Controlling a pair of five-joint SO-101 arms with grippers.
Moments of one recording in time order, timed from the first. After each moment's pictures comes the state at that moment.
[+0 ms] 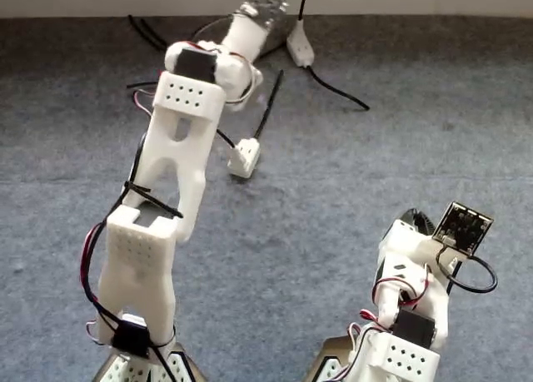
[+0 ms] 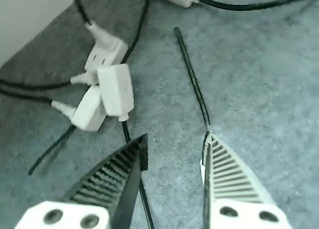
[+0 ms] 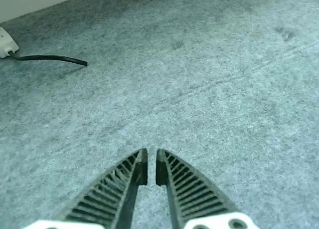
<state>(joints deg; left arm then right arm) 9.2 36.5 -54.5 80.0 -18.2 17.1 -96.4 95.4 36.7 -4.0</state>
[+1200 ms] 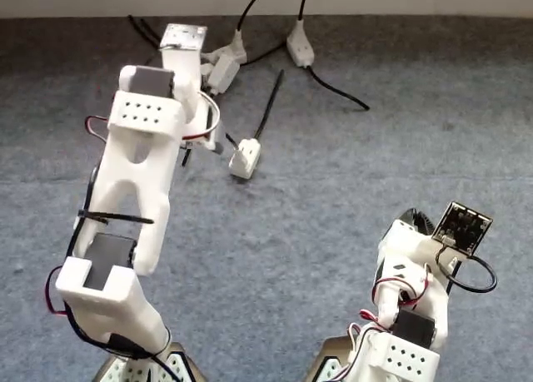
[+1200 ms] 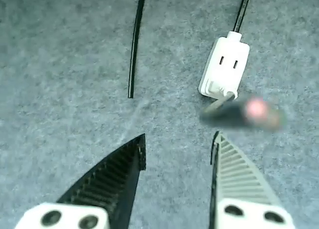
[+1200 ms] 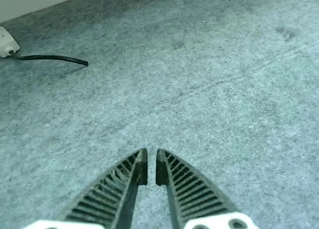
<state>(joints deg) 3.9 11.0 -14.2 87.6 6.0 17.1 -96.4 95.4 36.7 -4.0</state>
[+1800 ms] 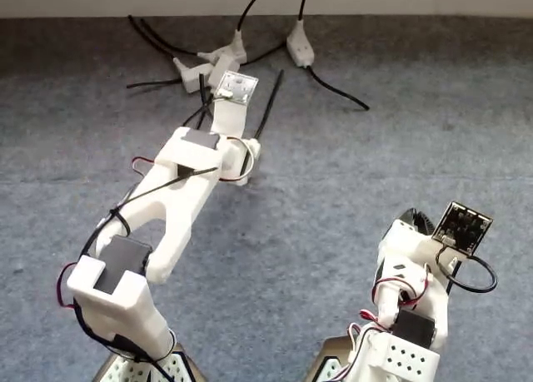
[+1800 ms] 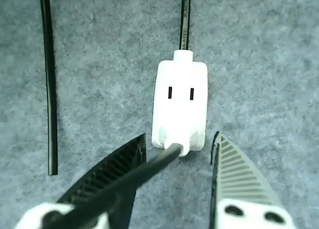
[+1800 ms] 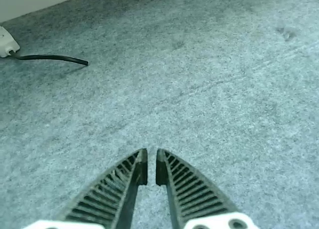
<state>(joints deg) 11.6 11.0 17.6 45.2 1.7 17.1 -96.4 95.4 36.7 -4.0</state>
